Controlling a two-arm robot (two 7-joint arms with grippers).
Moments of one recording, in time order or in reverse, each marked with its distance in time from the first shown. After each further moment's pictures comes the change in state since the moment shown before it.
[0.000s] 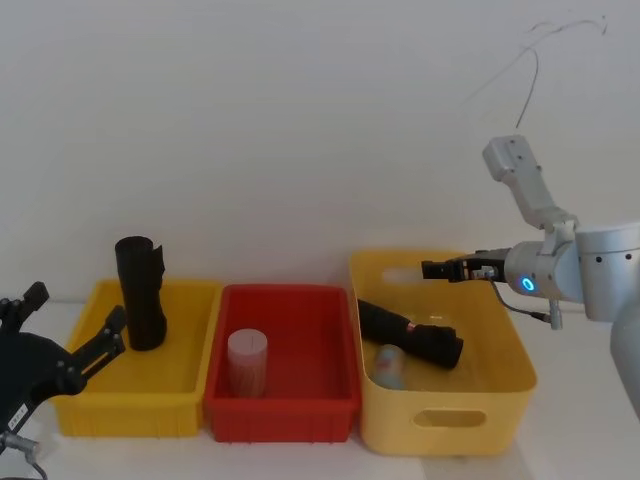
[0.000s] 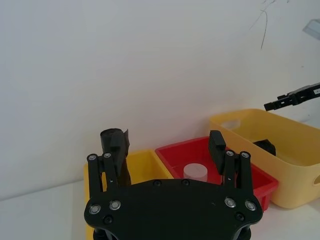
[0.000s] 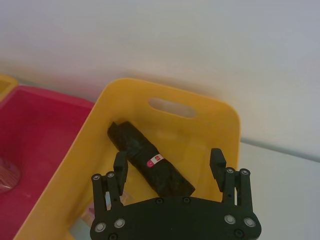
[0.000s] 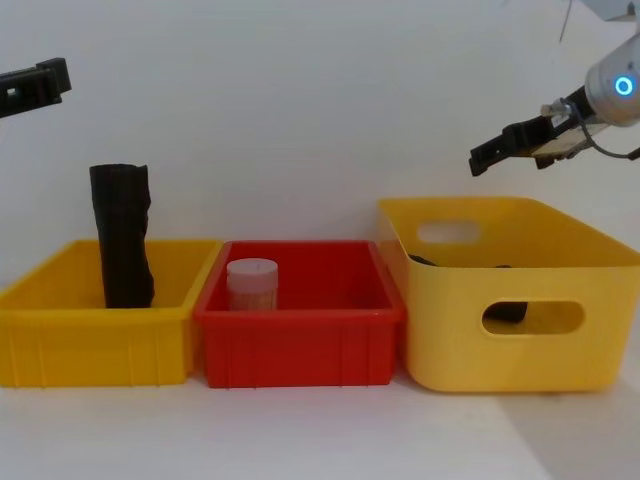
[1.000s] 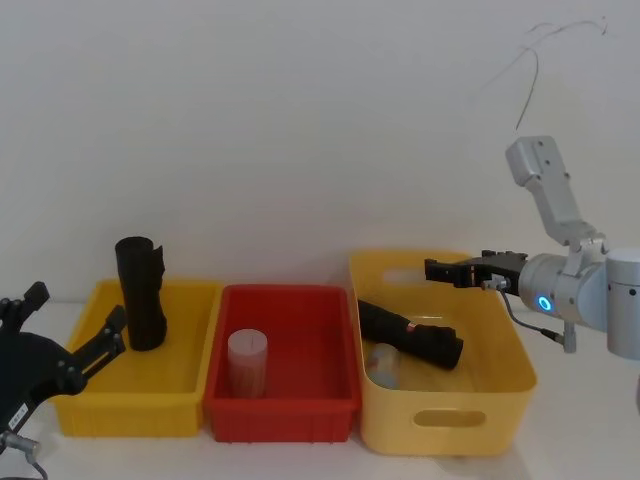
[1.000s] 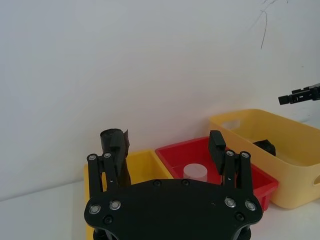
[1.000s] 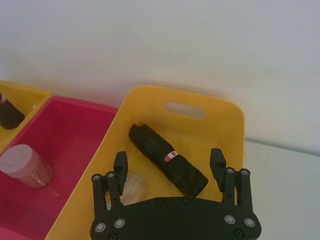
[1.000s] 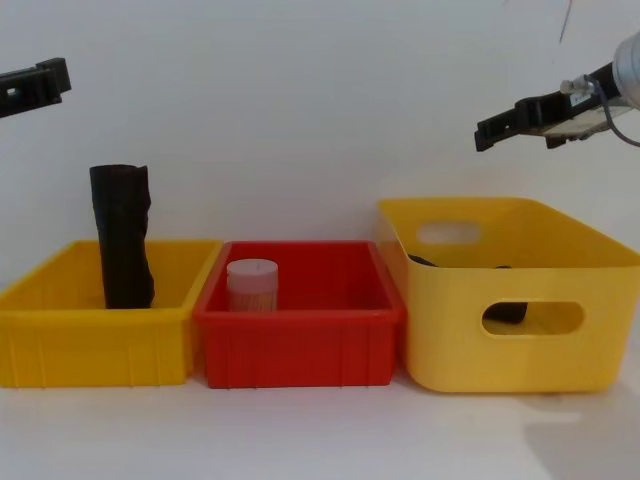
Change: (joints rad) left arm 0.000 0.000 0.000 0.000 0.000 0.000 0.000; right arm -0.209 0.008 0.036 -0.372 0.053 0.086 -0.015
